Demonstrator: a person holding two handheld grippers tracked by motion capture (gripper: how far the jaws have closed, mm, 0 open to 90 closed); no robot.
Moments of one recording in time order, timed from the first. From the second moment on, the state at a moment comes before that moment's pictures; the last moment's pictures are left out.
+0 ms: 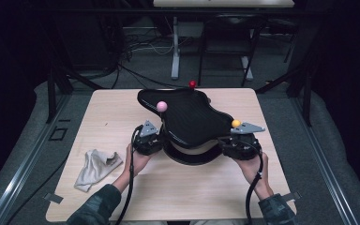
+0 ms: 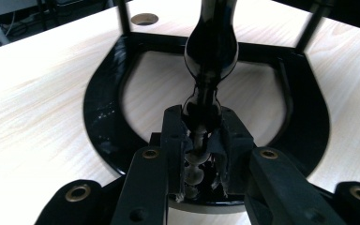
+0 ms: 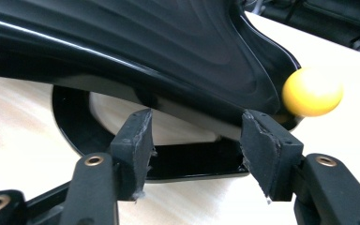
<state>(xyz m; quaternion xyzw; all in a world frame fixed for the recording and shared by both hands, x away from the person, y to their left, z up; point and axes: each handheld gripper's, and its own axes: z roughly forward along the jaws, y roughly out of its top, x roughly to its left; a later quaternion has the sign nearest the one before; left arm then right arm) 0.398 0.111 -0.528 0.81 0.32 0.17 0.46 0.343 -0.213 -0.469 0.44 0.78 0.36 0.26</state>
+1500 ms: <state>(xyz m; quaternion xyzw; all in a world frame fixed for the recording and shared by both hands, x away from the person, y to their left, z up) 0.365 0.110 -0.530 0.80 0.30 0.17 0.49 0.301 -0.186 -0.428 0.36 0.80 0.44 0.19</state>
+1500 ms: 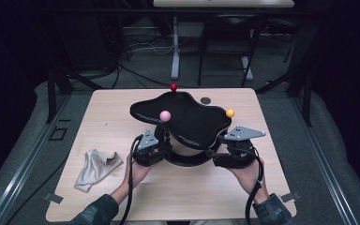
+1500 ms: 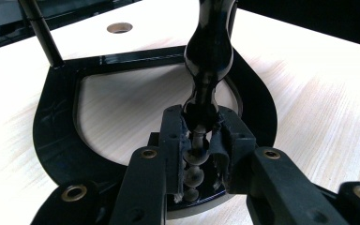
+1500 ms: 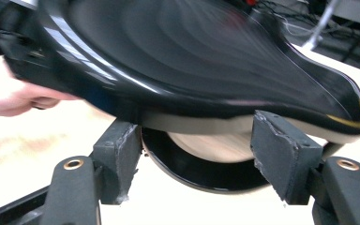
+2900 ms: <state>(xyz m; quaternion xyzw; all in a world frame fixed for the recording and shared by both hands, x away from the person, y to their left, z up) 0.369 0.076 -0.535 0.80 0.30 0.17 0.50 0.309 -0.207 -0.407 0.38 0.78 0.44 0.24</state>
